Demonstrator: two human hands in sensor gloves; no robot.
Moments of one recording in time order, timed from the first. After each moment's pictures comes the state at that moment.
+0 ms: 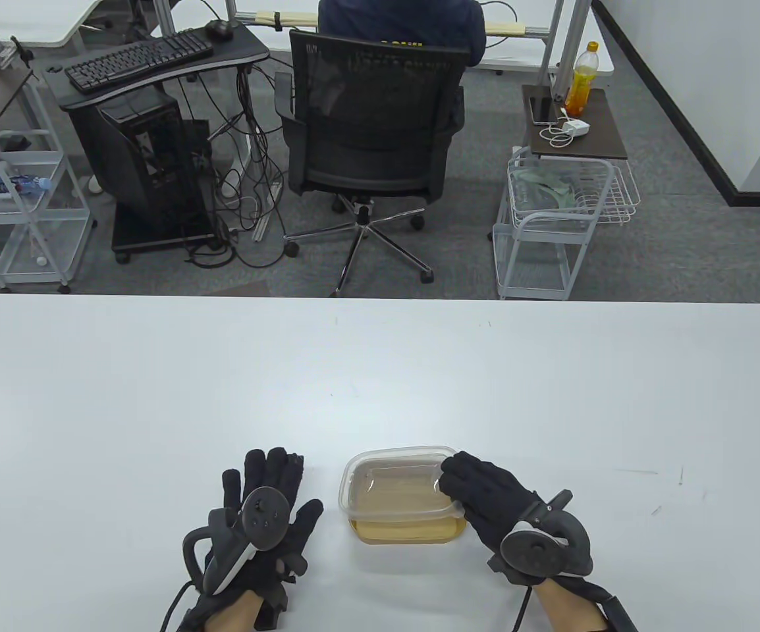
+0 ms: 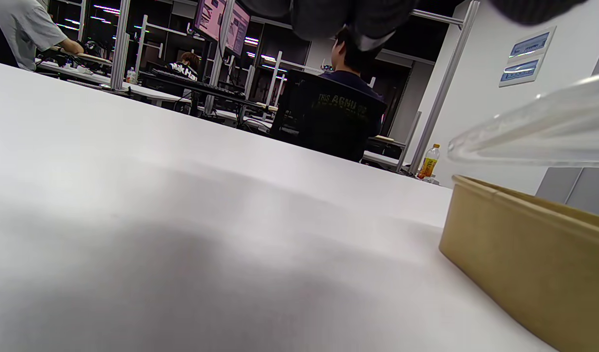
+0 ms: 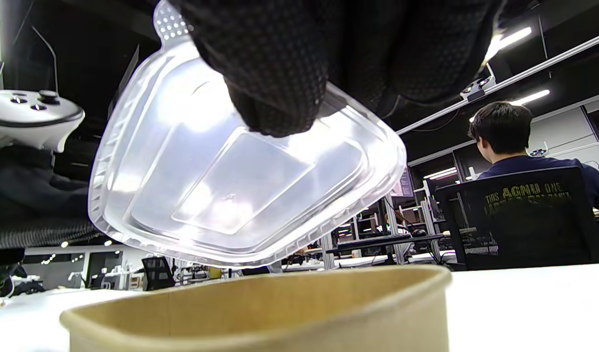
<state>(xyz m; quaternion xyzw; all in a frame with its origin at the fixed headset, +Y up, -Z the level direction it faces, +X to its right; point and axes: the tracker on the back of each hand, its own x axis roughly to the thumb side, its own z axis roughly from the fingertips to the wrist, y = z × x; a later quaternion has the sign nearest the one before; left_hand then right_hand) -0.186 -0.724 -0.295 0.02 0.04 0.12 0.99 0.159 -0.718 -0.304 0.32 -0.25 0.89 0.18</state>
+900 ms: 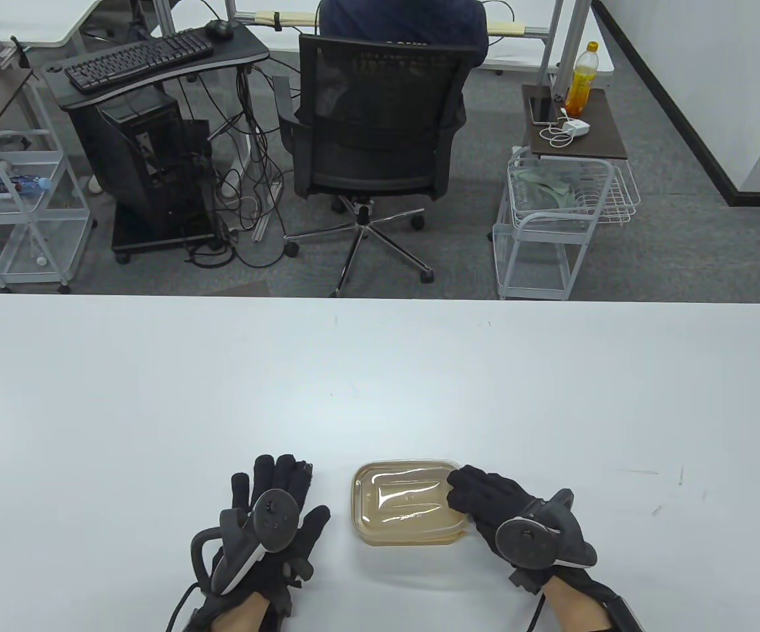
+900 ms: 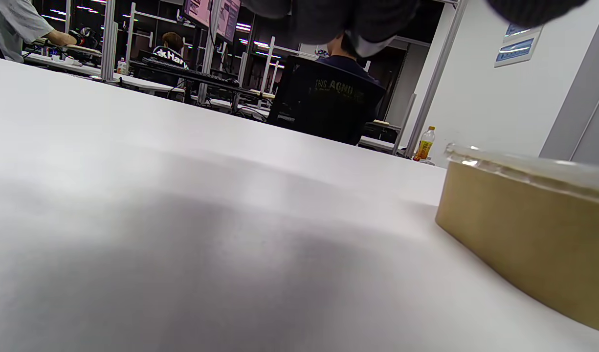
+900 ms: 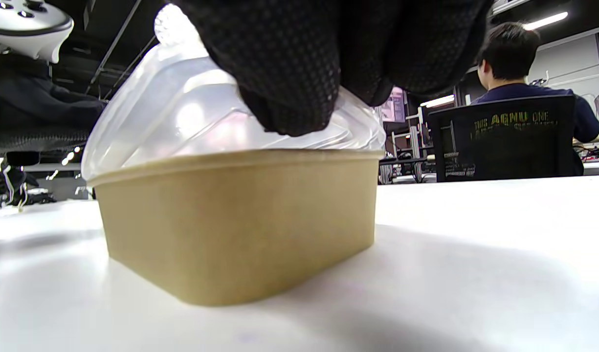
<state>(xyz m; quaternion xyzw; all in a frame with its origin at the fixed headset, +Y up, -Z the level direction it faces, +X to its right) -0.174 -0.729 -0.294 -0.01 0.03 0.11 0.99 0.164 -0.731 -0.310 0.33 -0.12 0.93 0.11</state>
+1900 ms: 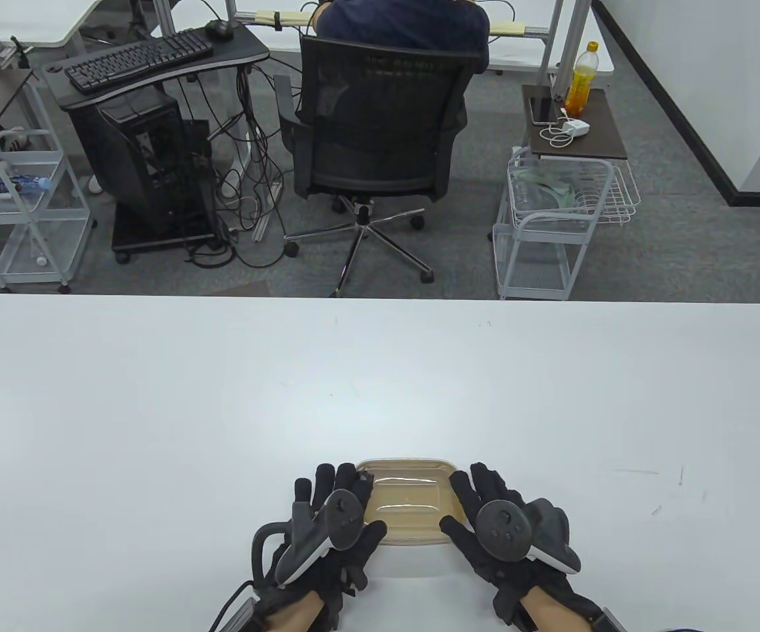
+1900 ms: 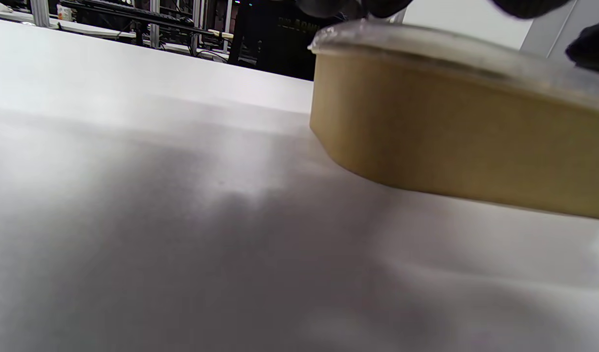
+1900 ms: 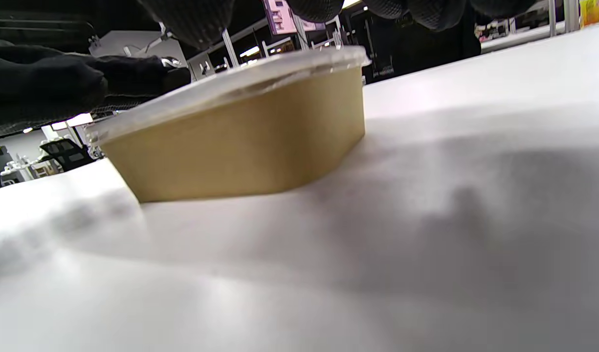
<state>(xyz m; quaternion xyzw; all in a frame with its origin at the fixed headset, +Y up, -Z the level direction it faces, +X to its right) -0.105 -0.748 -0.302 -0.09 -0.03 0.08 0.99 0.144 -0.743 -0.306 0.21 0.05 0.97 0.15</state>
